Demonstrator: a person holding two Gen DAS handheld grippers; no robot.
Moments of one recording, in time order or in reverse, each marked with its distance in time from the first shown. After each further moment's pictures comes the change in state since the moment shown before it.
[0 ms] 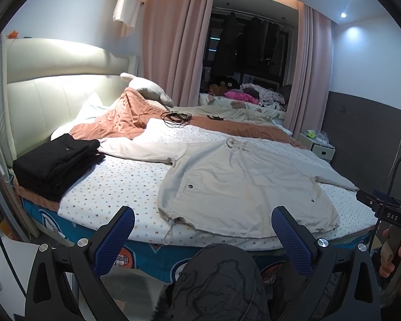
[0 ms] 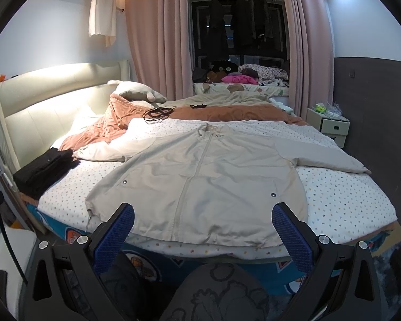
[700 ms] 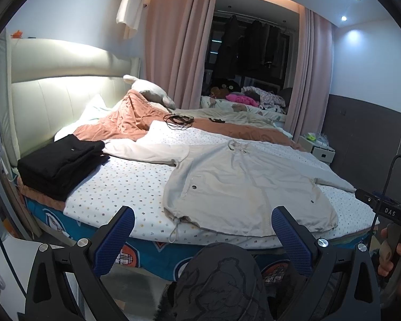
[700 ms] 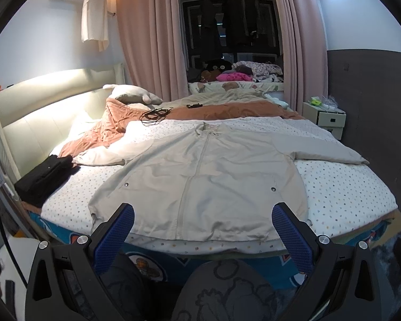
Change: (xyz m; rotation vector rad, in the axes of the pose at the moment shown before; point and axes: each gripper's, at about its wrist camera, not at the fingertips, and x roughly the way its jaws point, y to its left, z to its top) left arm -0.015 0.012 -0.001 -0.013 -0.017 -0.001; right arm -0.005 0.007 -0.001 0.050 0.008 -0.012
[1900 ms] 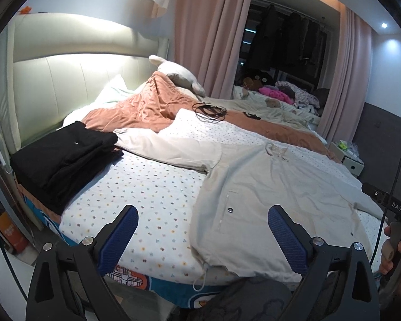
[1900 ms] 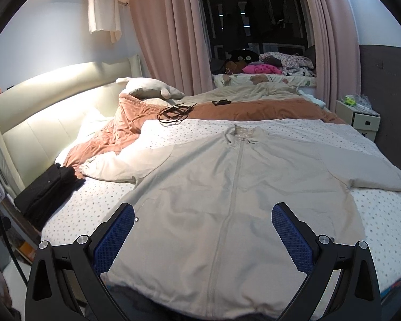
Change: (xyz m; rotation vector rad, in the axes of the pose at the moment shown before) left arm 0.140 0.069 0.058 -0.107 0.083 0.126; right arm 0.192 0.047 0.092 -0.016 0.058 0.142
